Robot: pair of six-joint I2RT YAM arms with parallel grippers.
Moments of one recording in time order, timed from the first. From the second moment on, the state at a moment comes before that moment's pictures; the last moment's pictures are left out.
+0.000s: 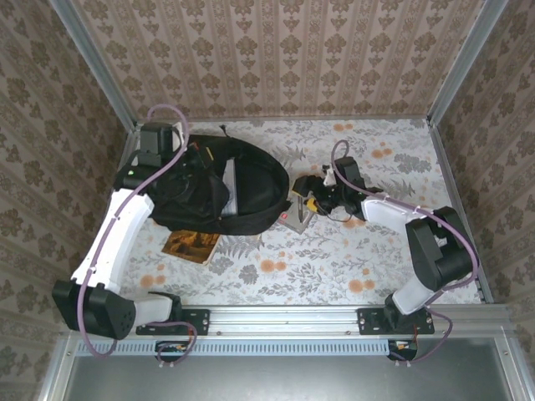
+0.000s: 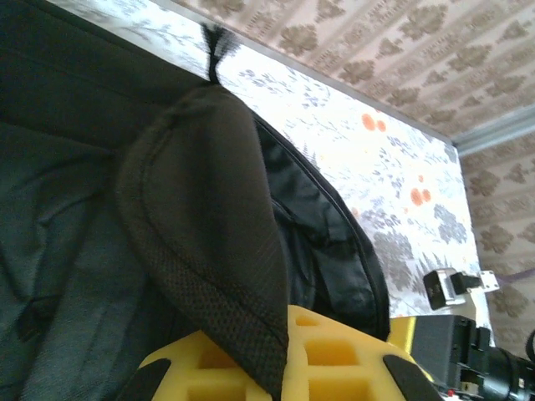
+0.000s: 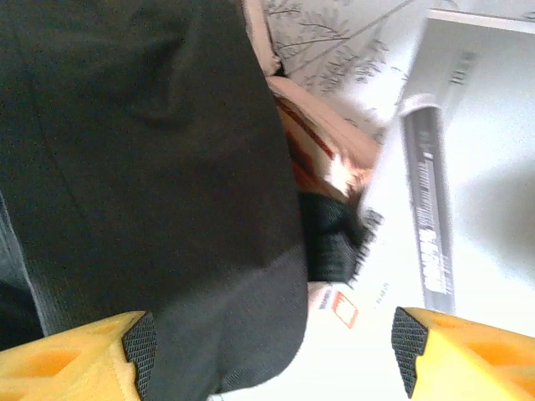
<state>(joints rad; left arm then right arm) -0.24 1.24 1.28 -0.66 0.27 -0.58 0.36 1.62 0.90 0.03 -0.55 1.00</state>
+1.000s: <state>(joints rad) -0.58 1.49 1.49 -0.79 0.19 -0.47 0.24 1.66 1.00 -0.47 -0.22 0.68</state>
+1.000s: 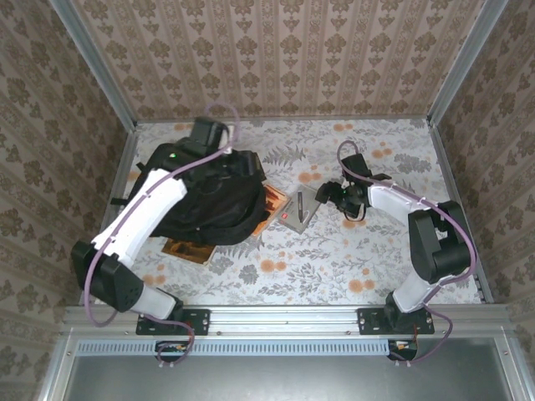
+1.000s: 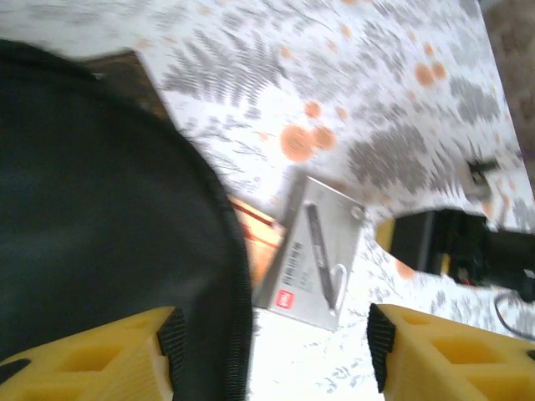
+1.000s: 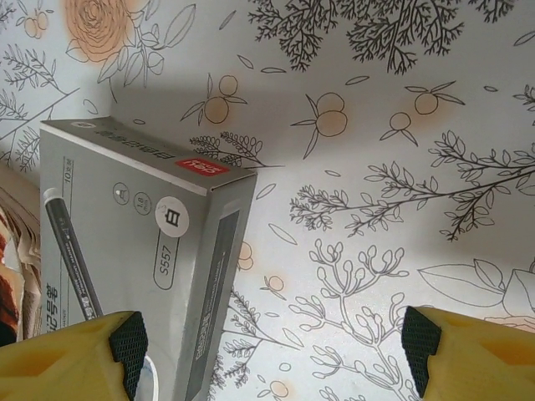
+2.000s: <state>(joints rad) -0.69 2.32 1.92 -0.73 0.45 -0.60 0.19 1.53 0.60 0.05 -0.46 0.99</state>
